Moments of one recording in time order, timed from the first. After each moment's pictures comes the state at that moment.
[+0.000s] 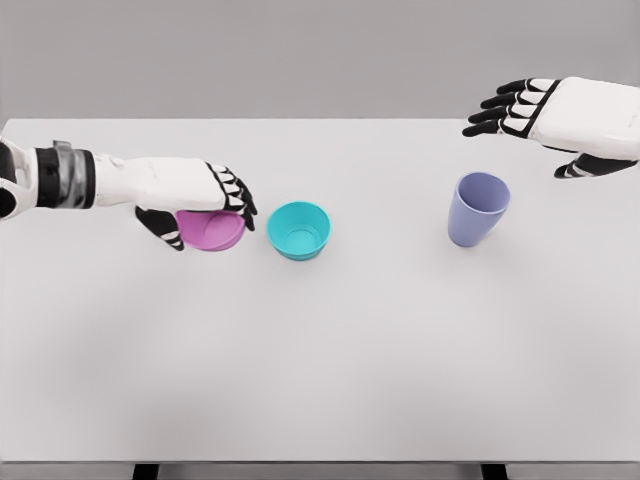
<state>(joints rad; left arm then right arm) -0.96 0.87 -1.00 -1.58 -0.18 -0.48 -0.61 -0.67 -1.03 0.41 -1.70 0.24 -0.61 0.61</state>
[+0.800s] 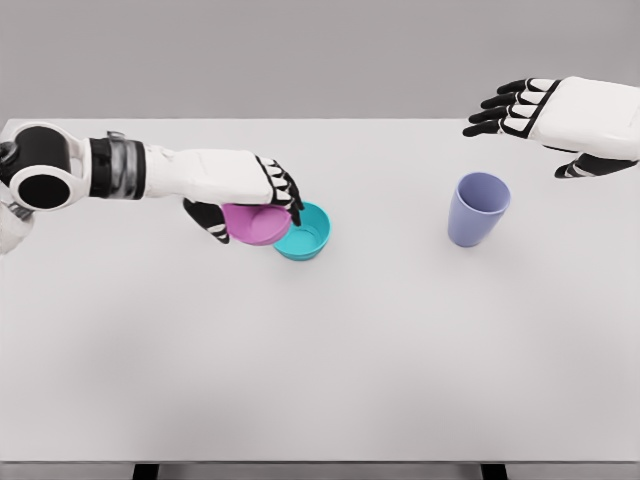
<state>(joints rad) -0.99 0.73 -1.01 -1.55 -0.19 -0.47 -0.61 -0.67 -1.03 0.41 -1.70 0.24 -0.61 0.61</state>
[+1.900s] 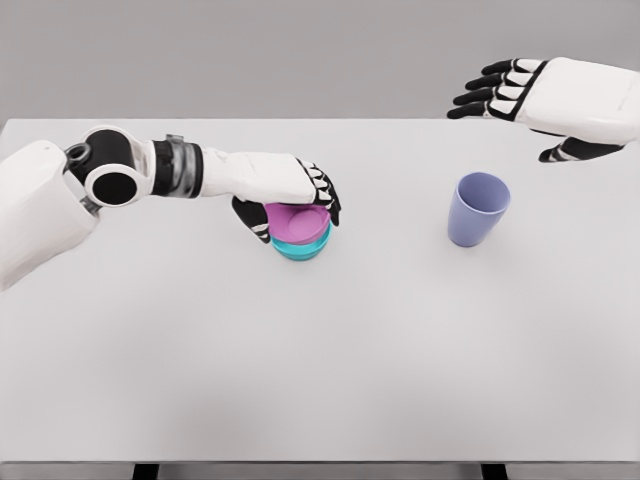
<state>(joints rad) -0.99 0.55 -1.02 -1.40 -0.25 -0.47 -0.61 -0.71 -0.97 0.41 -1.70 0.24 -0.61 0.61</state>
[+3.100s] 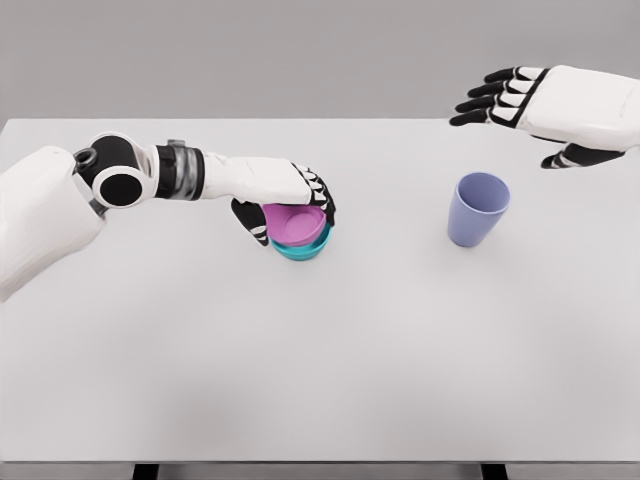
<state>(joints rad) -0.98 0.52 -1.02 -1.32 -0.25 -0.48 -0.61 -0.70 -0.99 0.41 -1.69 0.24 -0.61 0.61</state>
